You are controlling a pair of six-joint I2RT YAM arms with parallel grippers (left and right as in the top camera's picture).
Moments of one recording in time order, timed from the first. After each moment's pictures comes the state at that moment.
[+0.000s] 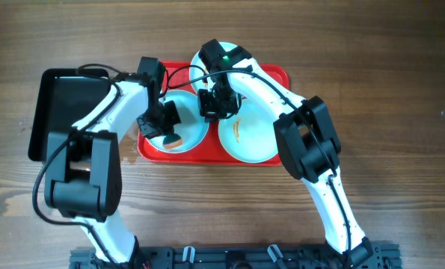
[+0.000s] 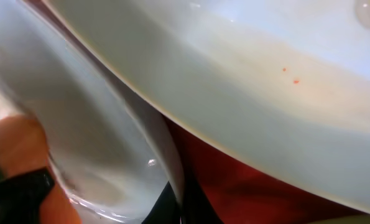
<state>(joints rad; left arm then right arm) -0.18 1.92 1.25 -0.87 0.17 -0.49 0.58 2.45 2.02 -1.10 -0.40 0.47</state>
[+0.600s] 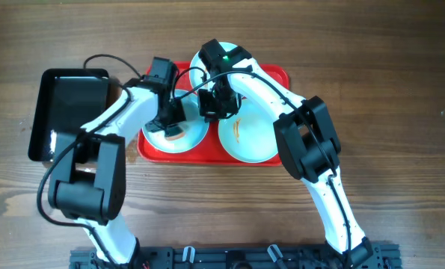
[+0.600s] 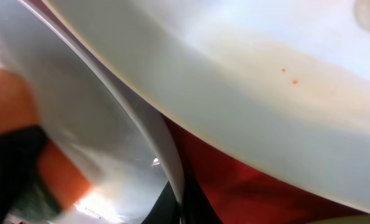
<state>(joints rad) -0.23 1.92 1.19 -0.69 -0.02 -0.48 0.58 2.45 2.02 -1.10 -0.40 0.47</state>
